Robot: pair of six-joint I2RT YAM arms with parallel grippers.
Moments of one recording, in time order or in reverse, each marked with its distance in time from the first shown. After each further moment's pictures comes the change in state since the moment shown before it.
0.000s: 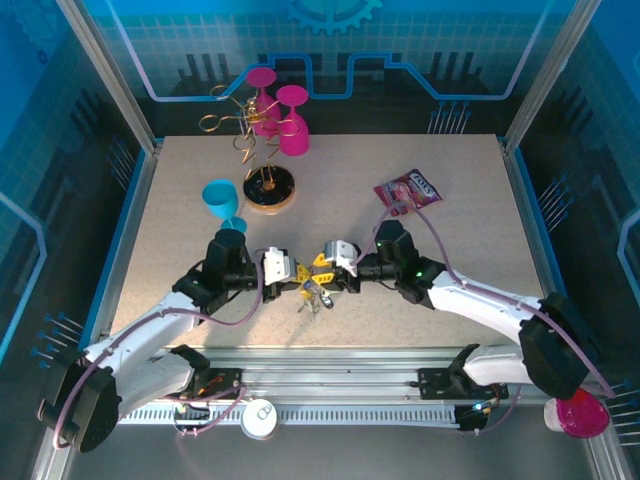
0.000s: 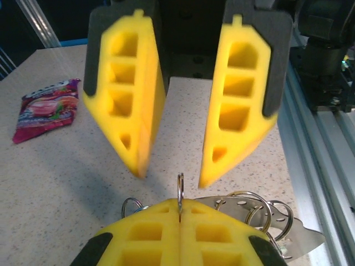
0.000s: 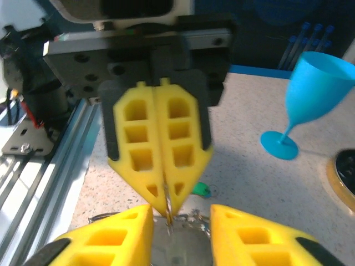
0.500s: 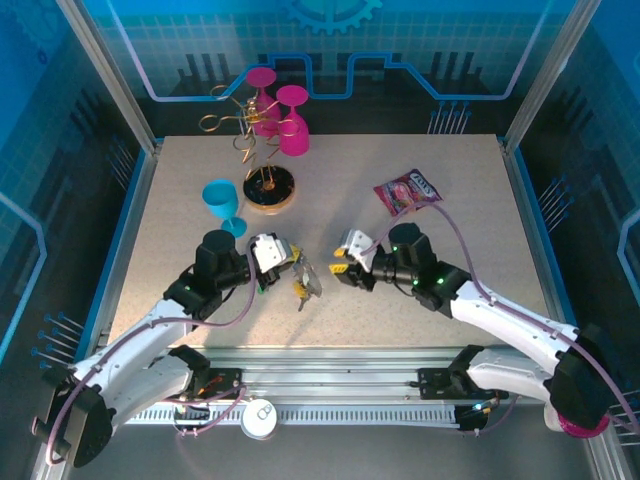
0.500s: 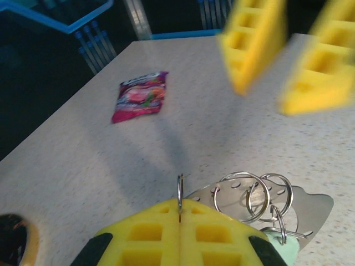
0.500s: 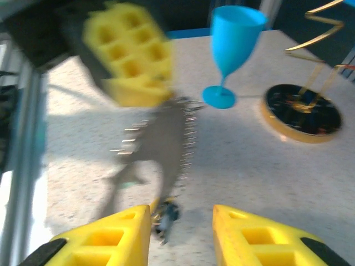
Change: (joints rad) left arm 0.000 -0.084 0.000 0.060 -0.325 -0.123; right arm 0.039 -0.175 0.007 -0.236 0.264 0.124
